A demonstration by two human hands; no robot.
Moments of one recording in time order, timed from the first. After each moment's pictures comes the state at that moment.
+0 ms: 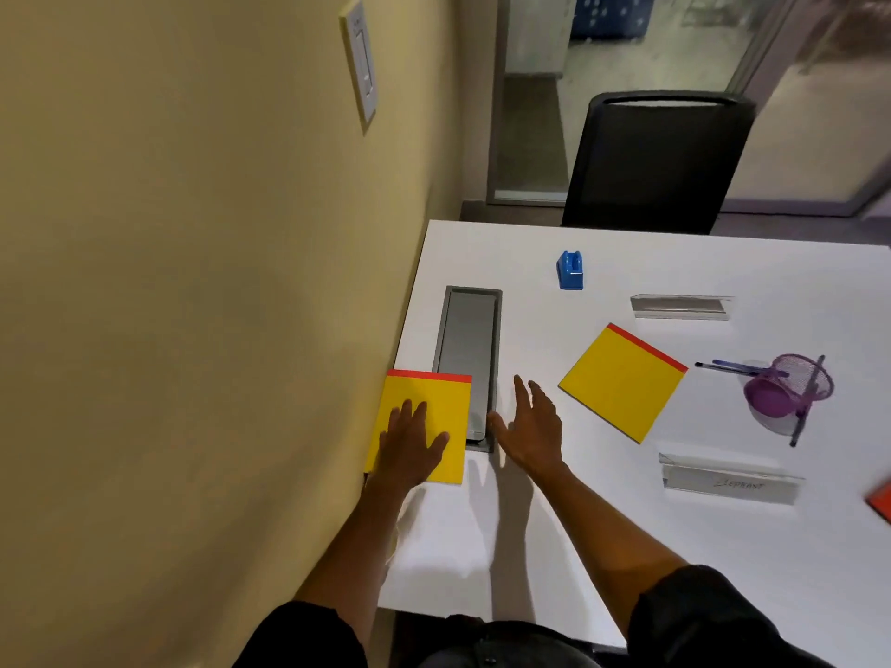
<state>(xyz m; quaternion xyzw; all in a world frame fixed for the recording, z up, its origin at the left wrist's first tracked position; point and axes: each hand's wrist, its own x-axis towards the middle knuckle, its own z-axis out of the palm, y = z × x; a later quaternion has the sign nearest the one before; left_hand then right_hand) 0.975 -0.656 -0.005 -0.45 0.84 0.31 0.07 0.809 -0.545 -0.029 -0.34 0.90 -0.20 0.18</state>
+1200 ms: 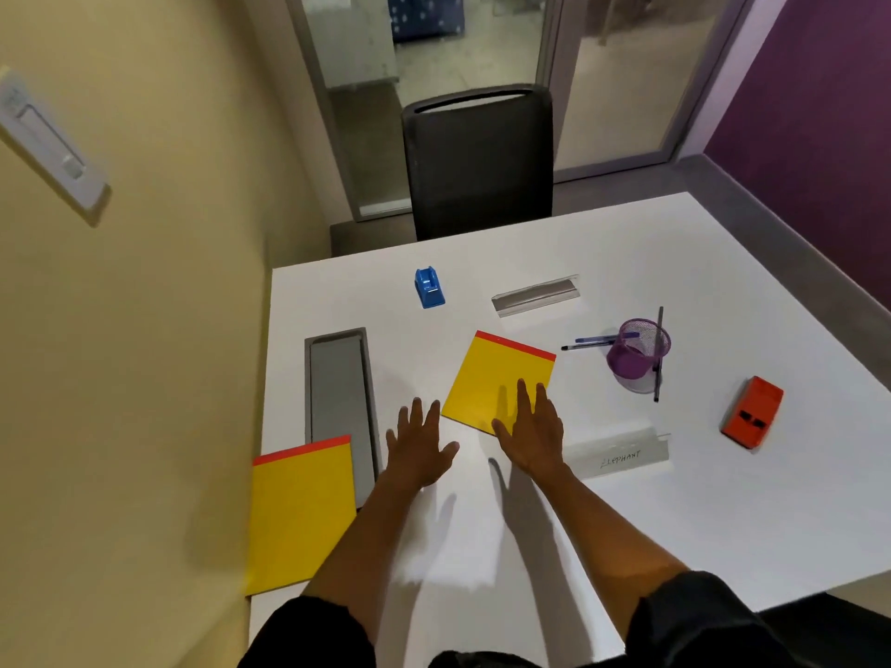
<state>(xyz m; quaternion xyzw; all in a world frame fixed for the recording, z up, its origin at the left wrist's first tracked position) 0.768 -0.593 0.000 -0.25 0.92 0.23 0.19 0.661 -0.439 -0.038 -0.18 0.96 -0.16 0.16</state>
